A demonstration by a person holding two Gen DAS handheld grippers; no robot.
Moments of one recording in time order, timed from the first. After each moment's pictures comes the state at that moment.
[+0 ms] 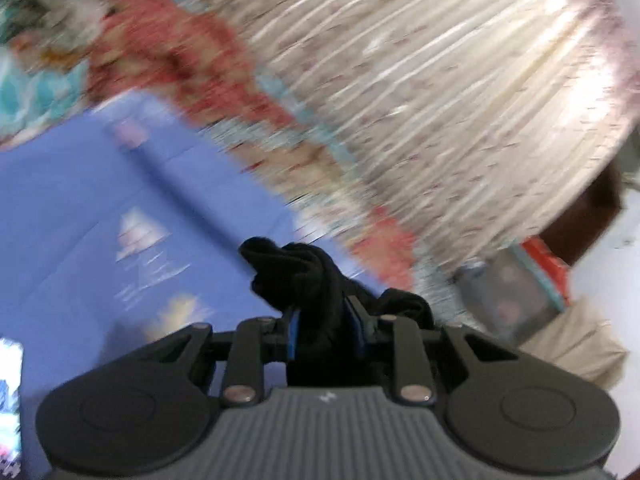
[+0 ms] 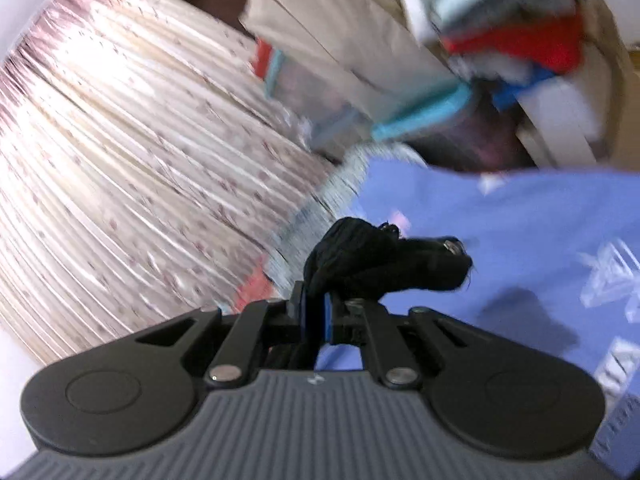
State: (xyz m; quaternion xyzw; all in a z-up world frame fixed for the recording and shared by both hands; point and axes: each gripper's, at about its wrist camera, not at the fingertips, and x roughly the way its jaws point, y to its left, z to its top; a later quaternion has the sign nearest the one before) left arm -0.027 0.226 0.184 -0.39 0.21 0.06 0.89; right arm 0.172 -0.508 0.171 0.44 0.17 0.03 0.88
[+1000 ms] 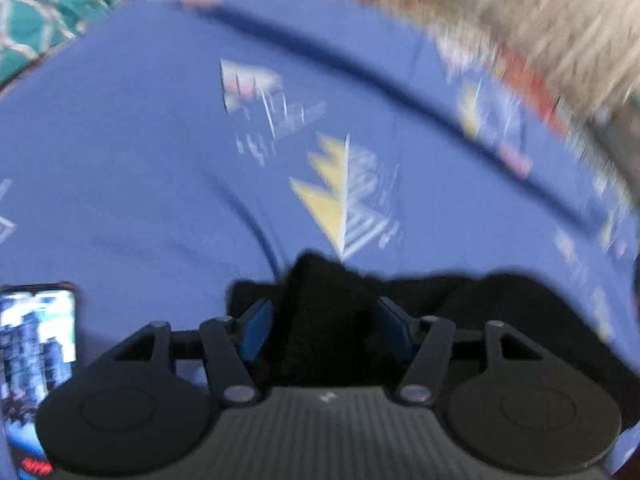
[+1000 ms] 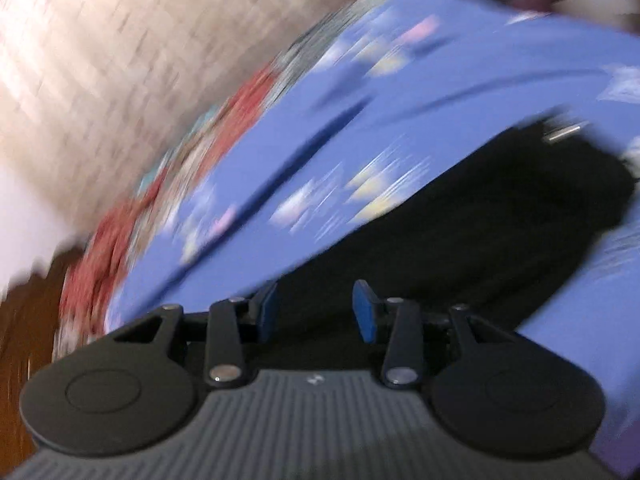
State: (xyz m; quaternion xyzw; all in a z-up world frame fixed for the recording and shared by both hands) left arm 0.061 0.243 0.032 -0.26 0.44 0.12 0.85; right arm 0.133 -0.356 0.060 0.29 0.37 0.17 0.87
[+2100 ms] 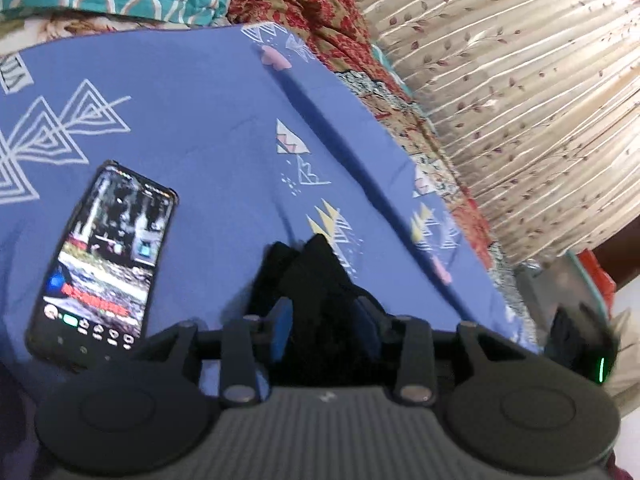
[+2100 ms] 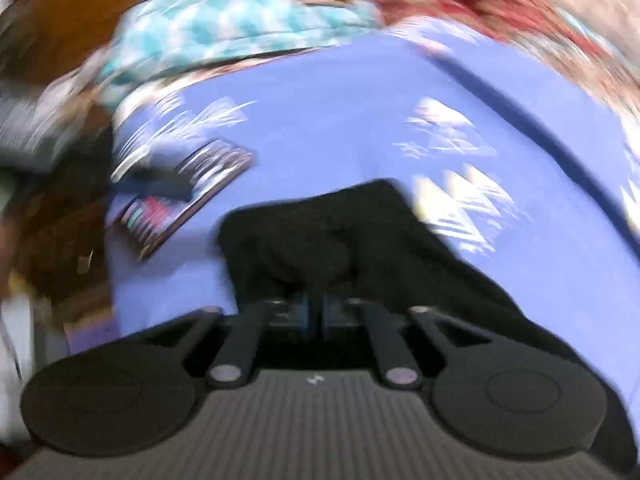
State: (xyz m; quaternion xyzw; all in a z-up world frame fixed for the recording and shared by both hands) left arm -0.119 0.256 0.050 -0.46 0.23 0.11 0.85; right arm 0.083 0.126 0.066 -0.23 0.36 0.56 0.71
